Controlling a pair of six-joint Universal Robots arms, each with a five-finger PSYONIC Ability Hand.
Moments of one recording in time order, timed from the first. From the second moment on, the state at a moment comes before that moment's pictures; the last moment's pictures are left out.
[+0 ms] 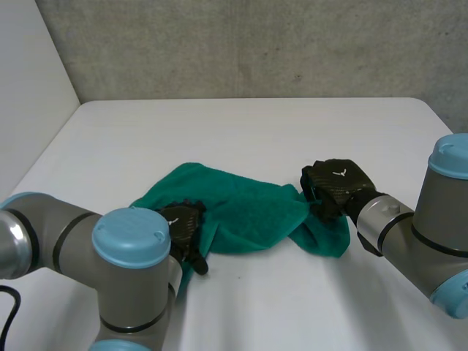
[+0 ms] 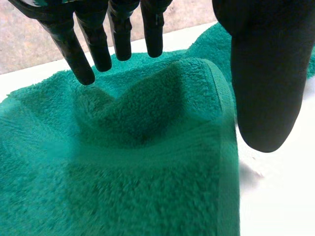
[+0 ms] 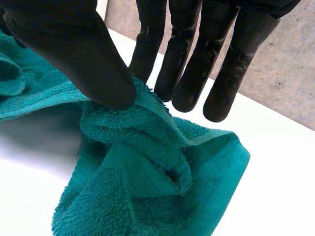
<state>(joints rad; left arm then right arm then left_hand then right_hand) 3.97 -2.11 -1.64 3.34 -1.92 3.00 1.94 -1.21 1.64 -0.10 1.31 2.94 0.30 0.29 0.29 0.29 0.11 0.97 1.18 1.18 1.19 0.99</state>
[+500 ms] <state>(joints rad) 4.13 -2.11 -1.63 3.46 -2.01 3.25 1.94 -1.21 1.64 -0.11 1.31 2.92 0.59 0.58 0.58 0.59 0.40 0.97 1.18 1.18 1.19 0.99</state>
